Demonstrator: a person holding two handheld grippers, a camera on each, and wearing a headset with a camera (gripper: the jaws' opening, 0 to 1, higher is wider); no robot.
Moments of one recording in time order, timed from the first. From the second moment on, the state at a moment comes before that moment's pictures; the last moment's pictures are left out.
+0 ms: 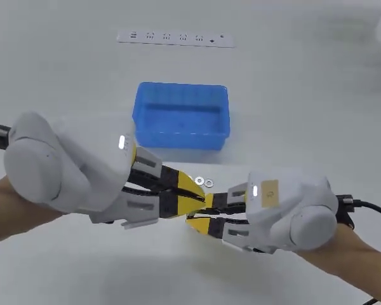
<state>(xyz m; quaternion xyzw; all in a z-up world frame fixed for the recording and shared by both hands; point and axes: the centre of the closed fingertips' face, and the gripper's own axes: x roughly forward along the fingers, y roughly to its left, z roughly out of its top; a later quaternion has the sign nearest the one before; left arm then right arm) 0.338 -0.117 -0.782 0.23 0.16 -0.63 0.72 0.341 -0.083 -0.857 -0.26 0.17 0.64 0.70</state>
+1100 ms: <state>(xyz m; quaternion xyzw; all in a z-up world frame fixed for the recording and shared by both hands) 0.351 -0.089 -0.769 0.23 0.17 -0.61 0.74 0.358 -0.059 -0.843 -0.26 0.17 0.63 0.71</state>
